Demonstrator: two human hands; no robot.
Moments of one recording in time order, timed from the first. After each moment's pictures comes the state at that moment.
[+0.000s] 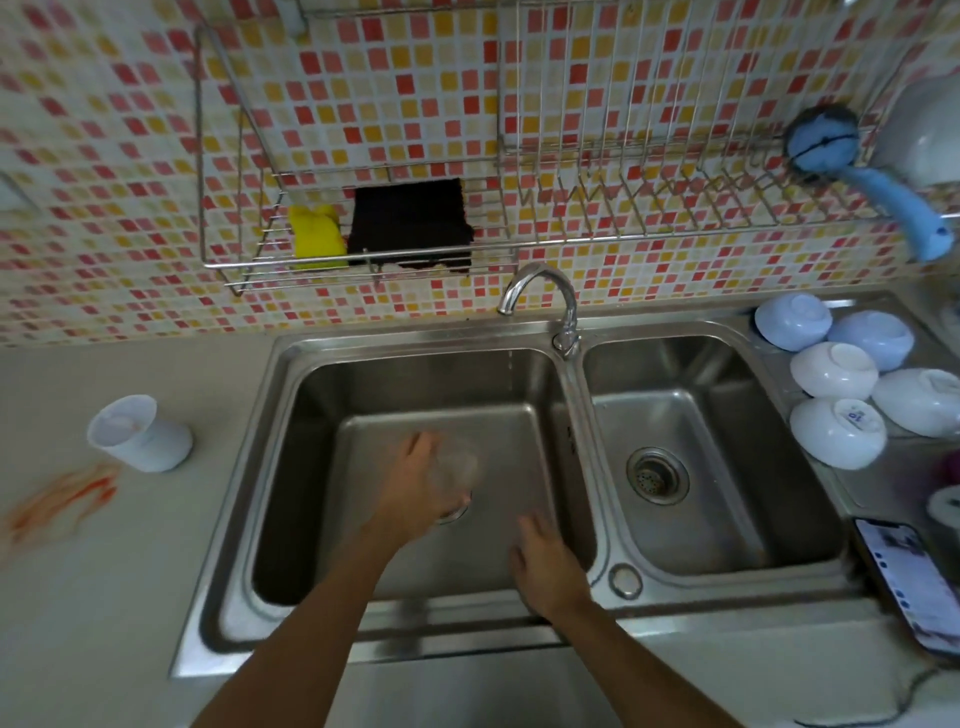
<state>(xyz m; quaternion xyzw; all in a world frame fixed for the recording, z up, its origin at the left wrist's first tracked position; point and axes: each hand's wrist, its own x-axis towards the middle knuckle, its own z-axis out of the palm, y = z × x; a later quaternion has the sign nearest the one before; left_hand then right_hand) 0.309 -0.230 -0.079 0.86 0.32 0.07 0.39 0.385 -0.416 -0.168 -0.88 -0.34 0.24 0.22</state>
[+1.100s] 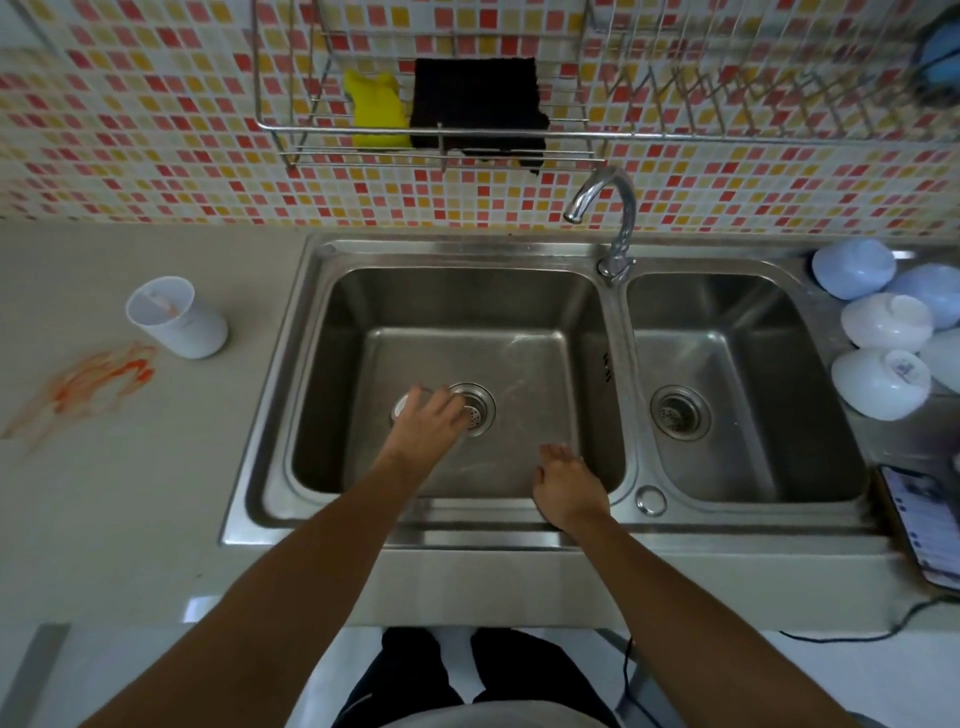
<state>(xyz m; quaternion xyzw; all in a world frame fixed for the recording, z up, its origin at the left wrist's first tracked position) 0.256 -0.225 -0.098 0.97 0.08 -0.12 -0.19 0.369 -0.407 -0.164 -0.90 -0.32 0.27 0.11</state>
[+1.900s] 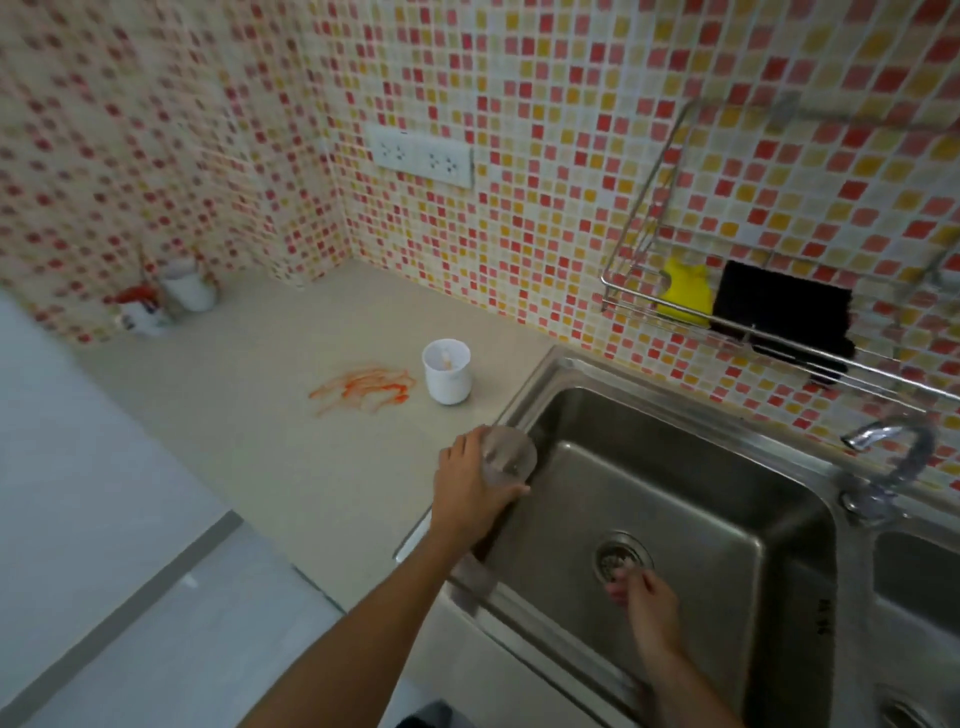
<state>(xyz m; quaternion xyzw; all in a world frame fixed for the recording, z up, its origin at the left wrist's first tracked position) 0.136 -0.156 -0.041 0.73 0.56 0.24 0.31 0.335 -0.295 -0.172 -0.79 -0.15 0.38 0.47</state>
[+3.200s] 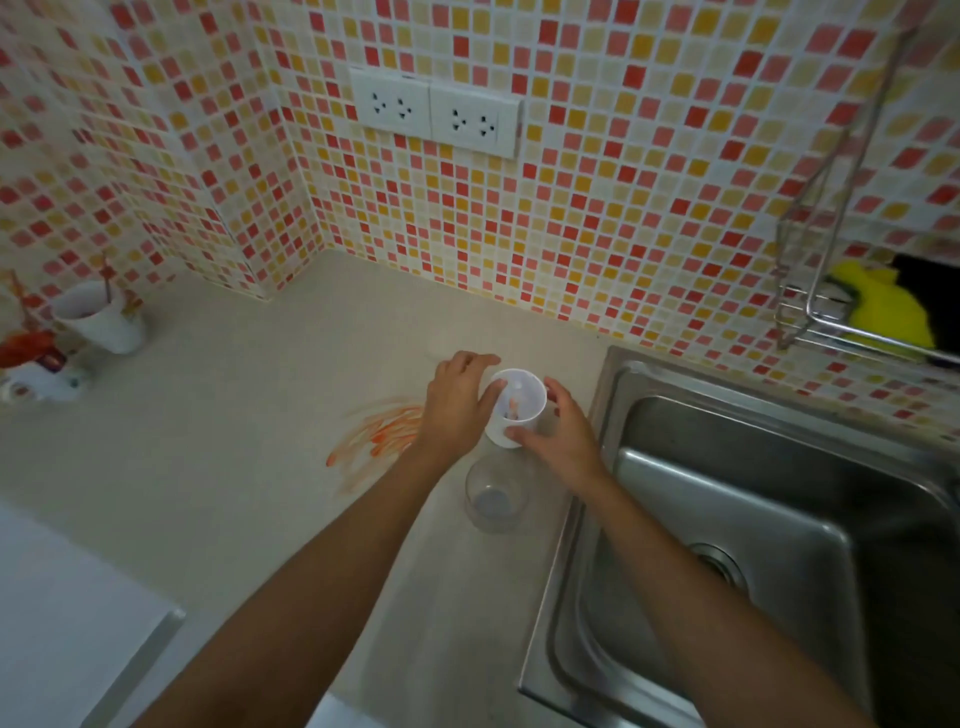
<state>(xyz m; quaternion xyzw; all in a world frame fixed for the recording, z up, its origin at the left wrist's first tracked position) 0.064 0.111 -0.053 0.84 0.43 0.24 0.23 0.202 0.020 -0.086 -0.75 -0.42 0.31 0.41</state>
